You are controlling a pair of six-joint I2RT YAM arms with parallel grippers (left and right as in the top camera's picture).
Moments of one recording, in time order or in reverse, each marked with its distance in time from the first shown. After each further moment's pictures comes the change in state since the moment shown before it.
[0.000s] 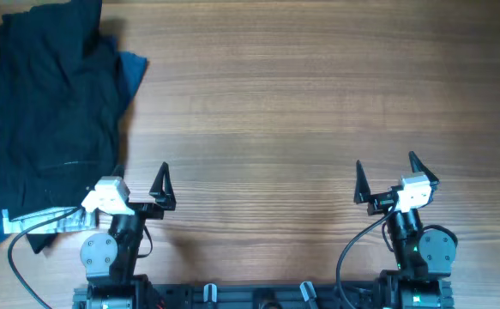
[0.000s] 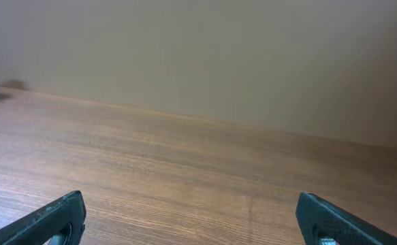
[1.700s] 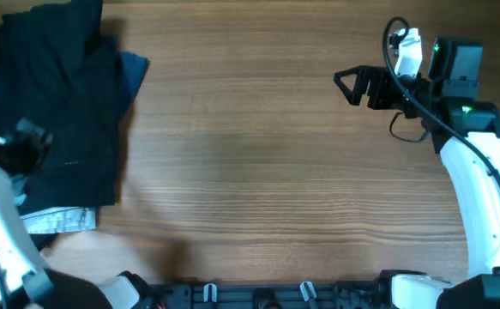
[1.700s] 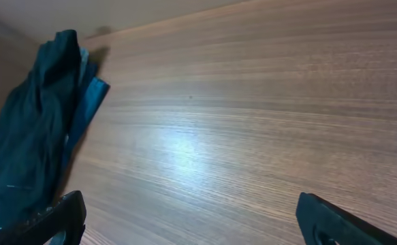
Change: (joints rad) left arm 0.597 1.429 1.252 -0.987 -0.119 -0.200; right arm 0.001 1.410 1.219 -0.599 -0.385 0.245
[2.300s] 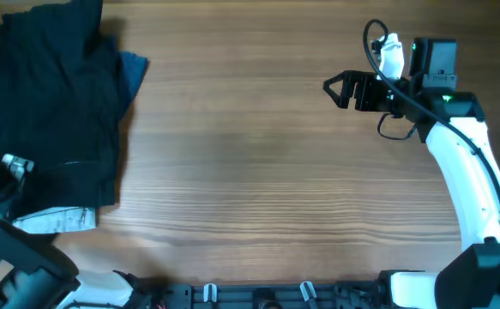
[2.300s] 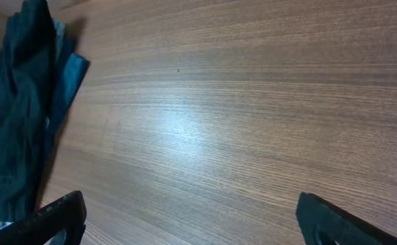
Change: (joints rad) left arm 0.192 0.242 0.000 0.002 -0.084 0.084; right arm 0.045 0.092 0.000 -0.016 0.041 0.000
